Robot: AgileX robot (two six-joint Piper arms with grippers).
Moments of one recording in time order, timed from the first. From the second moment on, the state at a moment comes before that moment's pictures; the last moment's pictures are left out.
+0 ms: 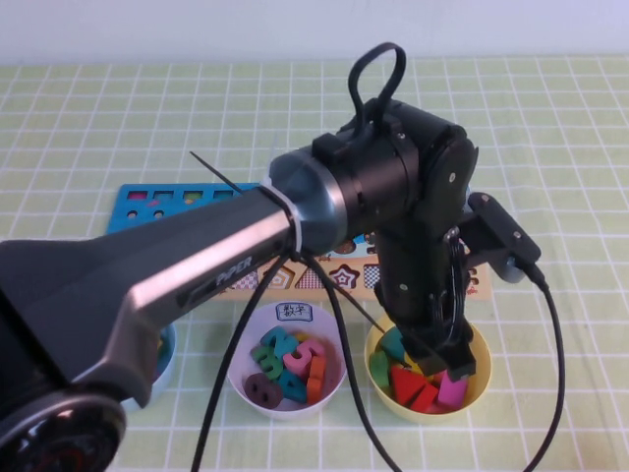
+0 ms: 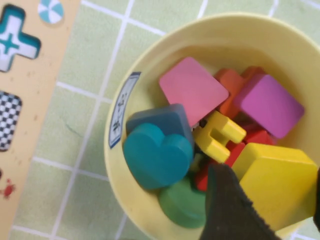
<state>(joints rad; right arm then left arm) 0.08 -0.01 0.03 0.12 0.36 0.00 -0.89 2.06 -1.80 -0.10 1.23 0.37</state>
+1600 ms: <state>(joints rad) 0.08 -0.01 0.03 0.12 0.36 0.00 -0.89 0.51 -0.69 0.13 0.52 0.09</state>
